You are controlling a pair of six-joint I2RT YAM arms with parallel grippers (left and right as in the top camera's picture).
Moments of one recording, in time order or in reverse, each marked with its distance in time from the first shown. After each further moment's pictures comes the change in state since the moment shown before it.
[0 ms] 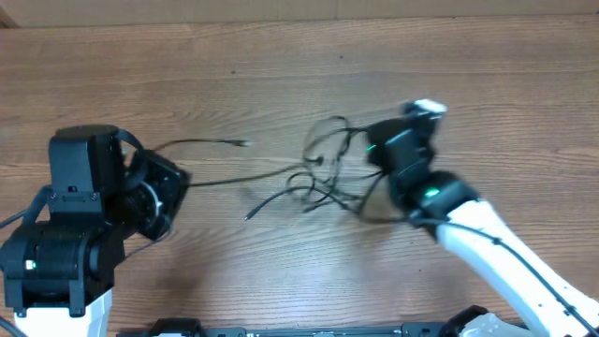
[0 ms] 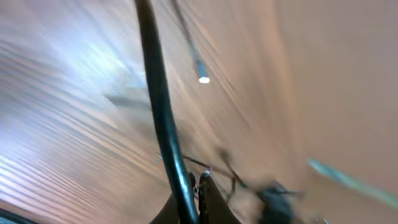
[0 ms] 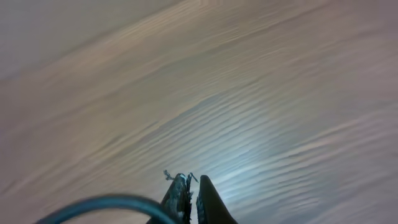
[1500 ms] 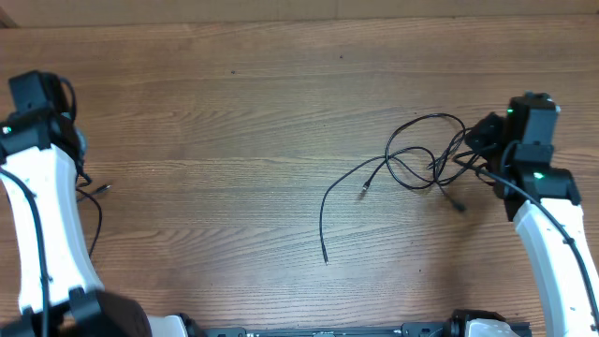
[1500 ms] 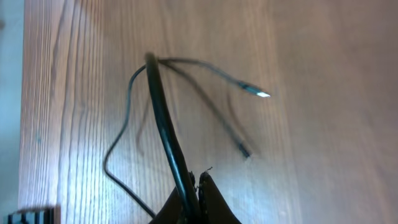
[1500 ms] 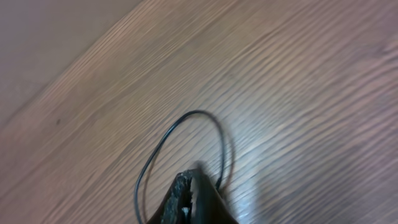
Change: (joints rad) left arm 0.429 0.504 0.002 0.127 -0.691 0.133; right arm -0.540 -0.058 0.000 -0.023 -0.420 -0.156
